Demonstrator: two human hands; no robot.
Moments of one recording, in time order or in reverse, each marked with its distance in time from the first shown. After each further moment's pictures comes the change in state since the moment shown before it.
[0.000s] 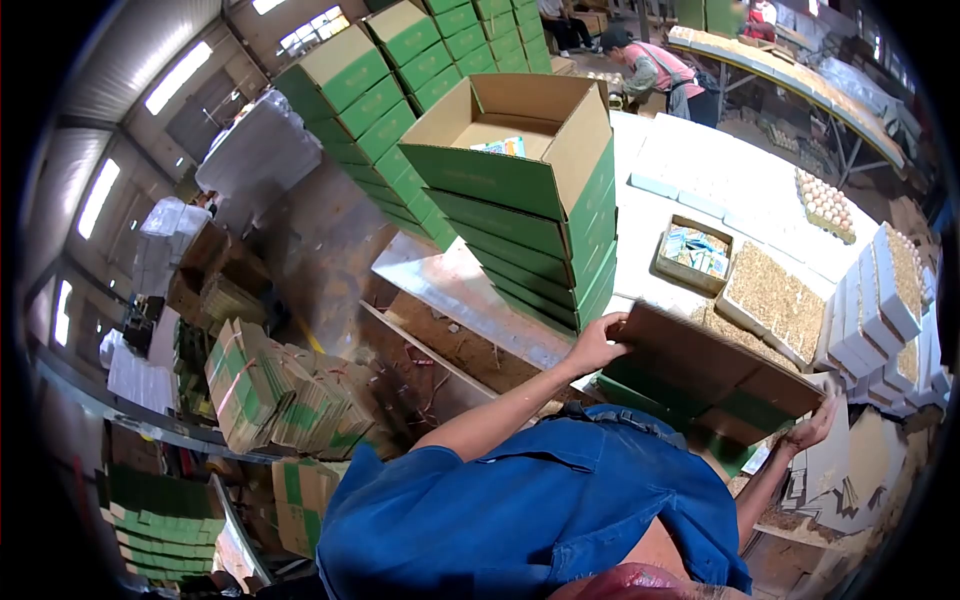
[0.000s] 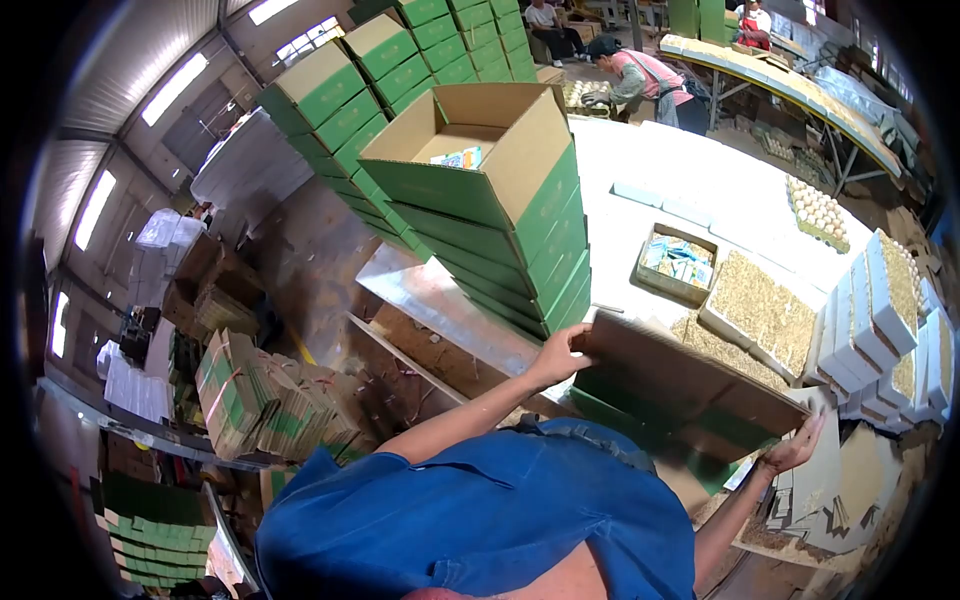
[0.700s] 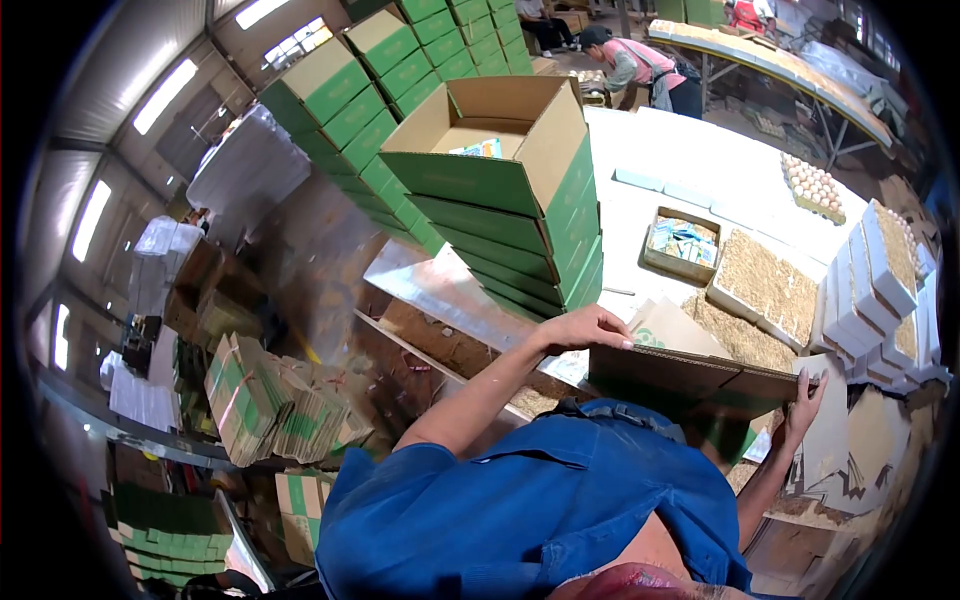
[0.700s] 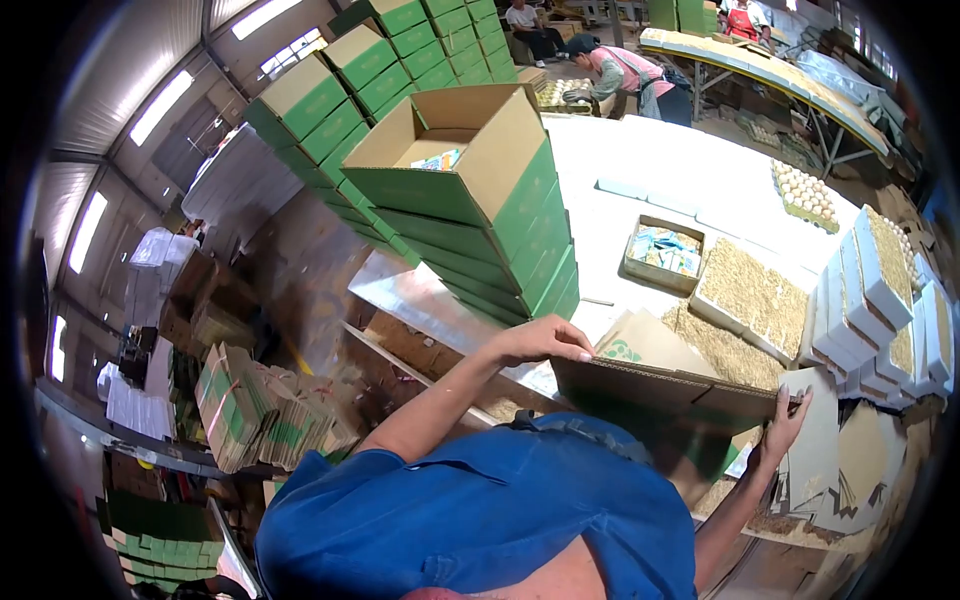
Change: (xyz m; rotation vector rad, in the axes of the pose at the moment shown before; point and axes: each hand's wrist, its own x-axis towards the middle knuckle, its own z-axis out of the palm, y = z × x) left_hand 0.017 0.071 -0.031 0.096 -0.545 -0.253; right_hand -0.018 -0.024 0.010 -0.039 -0.176 0.244
